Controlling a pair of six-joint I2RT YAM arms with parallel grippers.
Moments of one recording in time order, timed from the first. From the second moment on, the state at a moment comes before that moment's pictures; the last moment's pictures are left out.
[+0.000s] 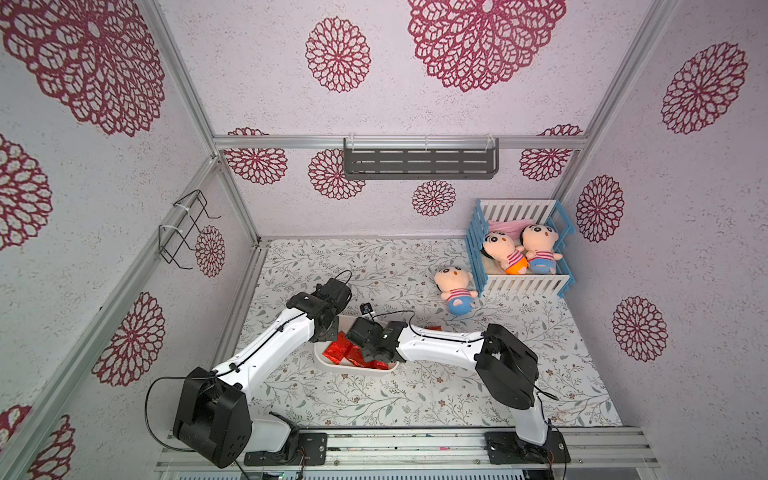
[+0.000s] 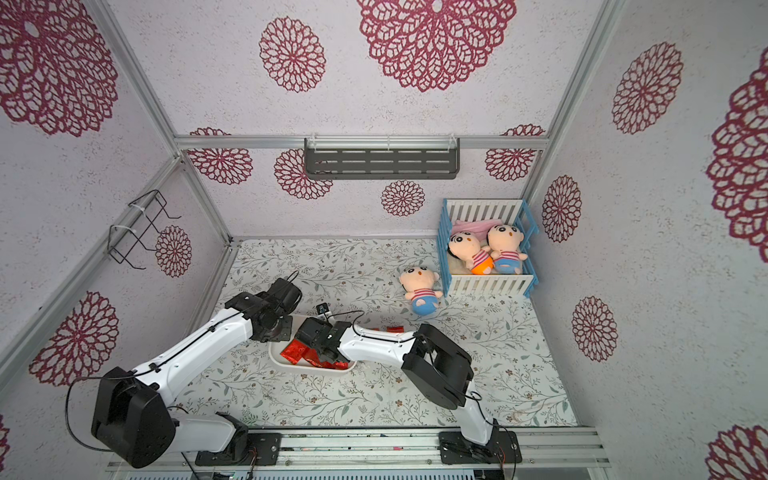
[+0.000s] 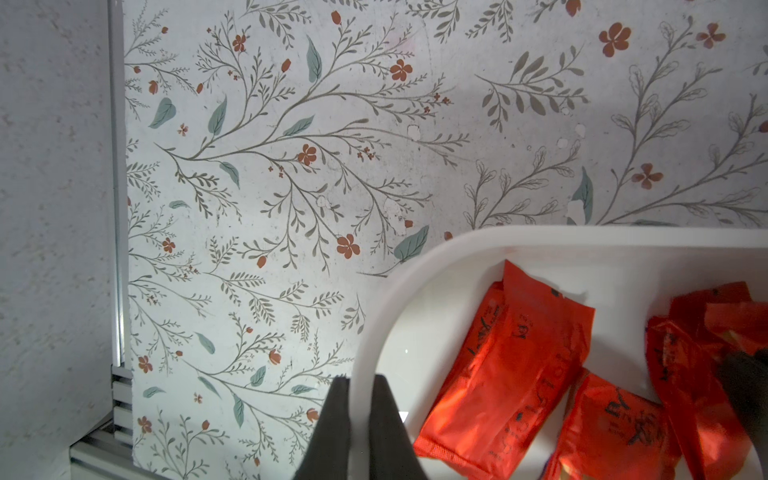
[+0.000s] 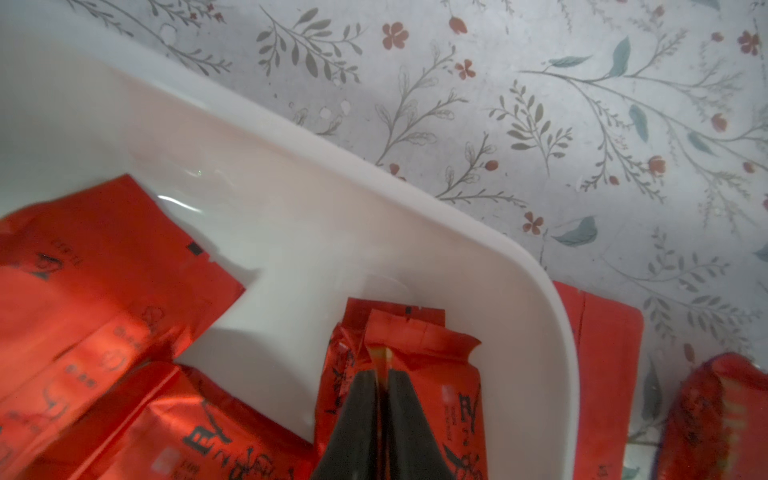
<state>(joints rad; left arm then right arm) -0.45 1.39 1.06 -1.04 -0.41 -0.44 1.10 2.02 1.50 -0.63 0.41 0.62</state>
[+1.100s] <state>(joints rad) -0.45 1.39 1.06 -1.04 -0.41 -0.45 0.59 1.33 0.70 -0.38 0.42 0.43</state>
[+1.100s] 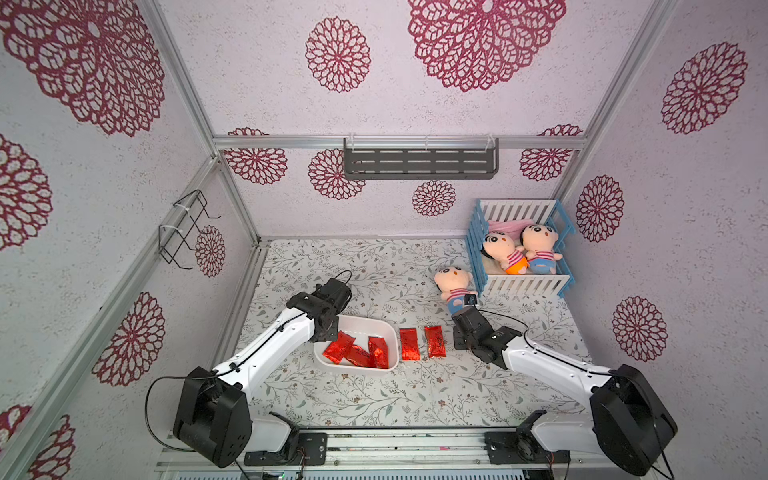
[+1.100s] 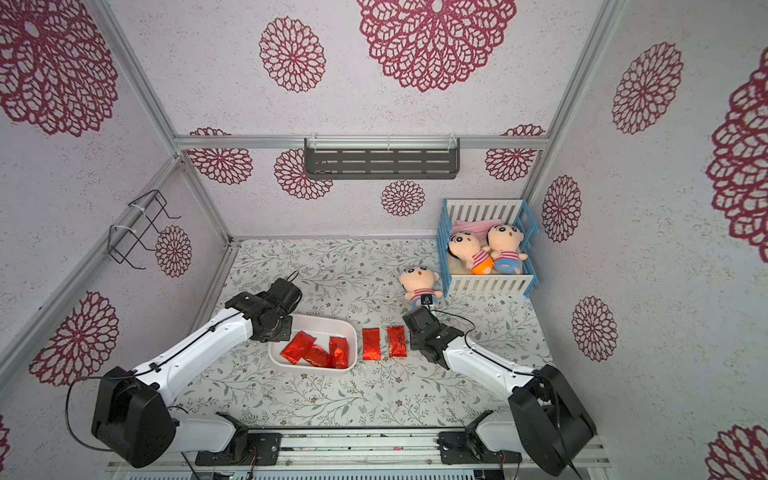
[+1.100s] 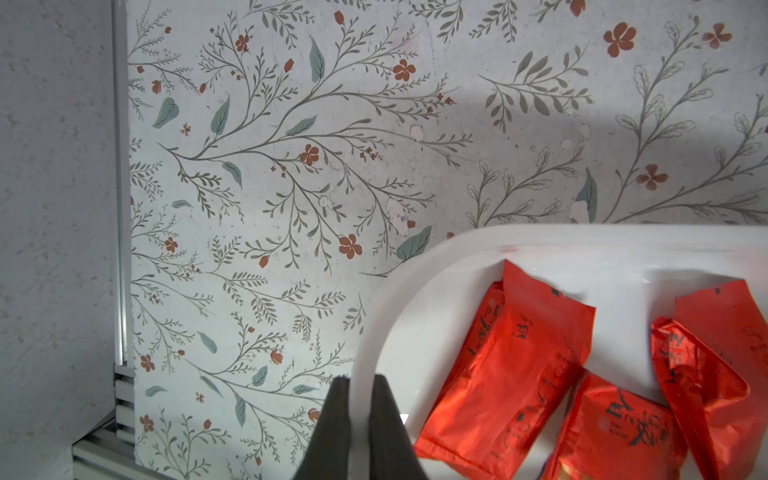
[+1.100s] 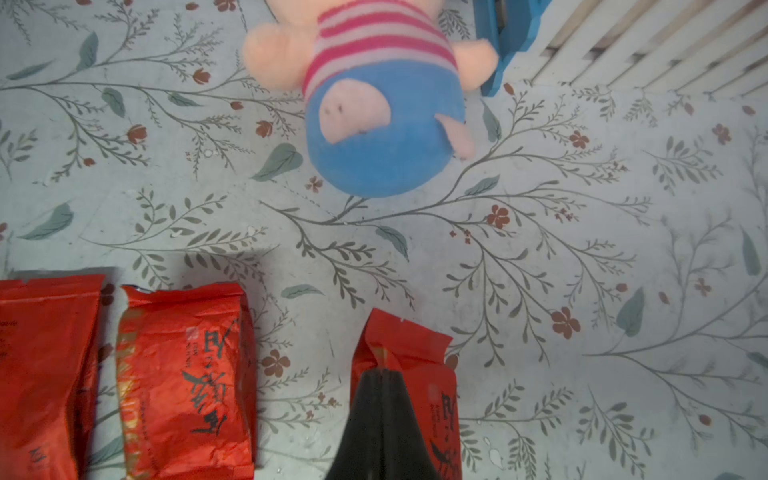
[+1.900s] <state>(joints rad) -0.45 1.39 1.06 -1.04 -0.42 -0.45 0.59 1.49 0.73 -0.27 0.36 0.29</state>
